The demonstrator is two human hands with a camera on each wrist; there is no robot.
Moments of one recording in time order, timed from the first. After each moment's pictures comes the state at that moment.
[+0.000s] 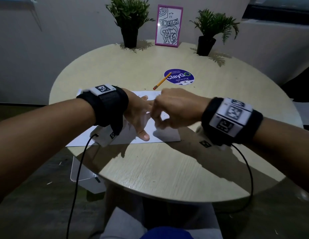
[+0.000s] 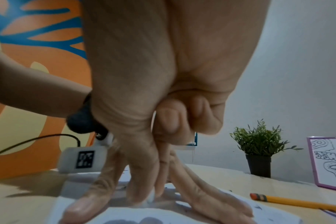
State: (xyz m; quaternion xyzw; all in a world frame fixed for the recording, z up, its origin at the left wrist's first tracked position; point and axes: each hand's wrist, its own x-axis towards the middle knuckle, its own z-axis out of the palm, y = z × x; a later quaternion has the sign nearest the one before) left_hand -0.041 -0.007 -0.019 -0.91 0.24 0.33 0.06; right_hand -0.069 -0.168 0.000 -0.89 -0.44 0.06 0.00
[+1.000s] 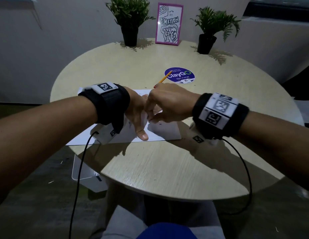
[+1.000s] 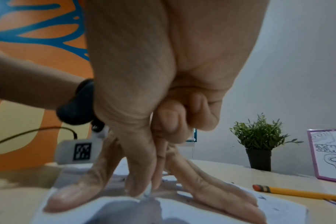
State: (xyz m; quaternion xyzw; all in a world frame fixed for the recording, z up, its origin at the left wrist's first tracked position) left_hand -0.047 -0.011 -0.010 -0.91 0.22 0.33 0.09; right_hand -0.056 -0.153 -0.004 -0.89 -0.45 0.03 -0.02
